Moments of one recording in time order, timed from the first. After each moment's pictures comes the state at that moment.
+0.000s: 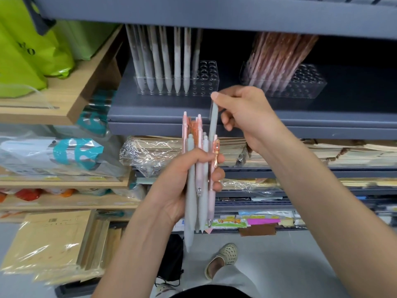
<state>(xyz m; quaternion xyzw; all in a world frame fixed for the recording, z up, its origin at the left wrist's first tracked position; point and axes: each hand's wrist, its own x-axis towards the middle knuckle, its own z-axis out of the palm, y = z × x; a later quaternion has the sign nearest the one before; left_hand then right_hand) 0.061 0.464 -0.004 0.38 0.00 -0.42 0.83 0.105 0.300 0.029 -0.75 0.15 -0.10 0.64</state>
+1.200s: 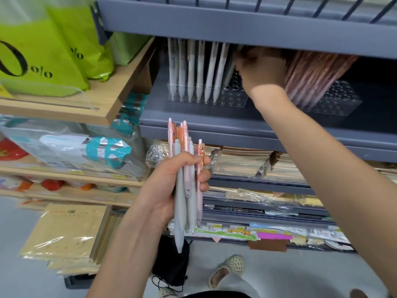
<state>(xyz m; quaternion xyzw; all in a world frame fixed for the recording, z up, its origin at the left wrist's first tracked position) 0.081 0.512 -0.007 0.42 0.04 -0.32 0.85 0.198 0.315 0.066 -0.88 0.15 -0.30 0.34</state>
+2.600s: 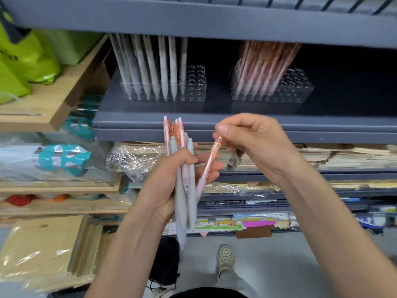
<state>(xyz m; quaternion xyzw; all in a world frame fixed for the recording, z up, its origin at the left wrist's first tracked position) 0.065 0.451 -0.002 0.40 0.03 -0.34 0.85 0.046 0.271 0.023 -0.72 0.04 -0.05 0.69</state>
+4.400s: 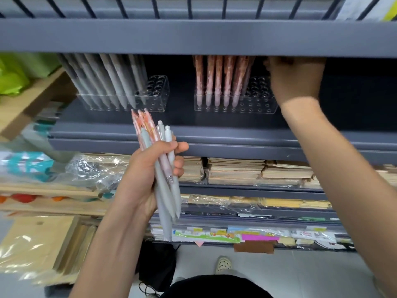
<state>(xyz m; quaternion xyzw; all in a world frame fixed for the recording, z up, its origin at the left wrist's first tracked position) 0.064 0.361 0.014 0.47 0.06 -0.19 0.86 0.115 0.106 0.062 -0.83 0.18 -0.35 0.41</state>
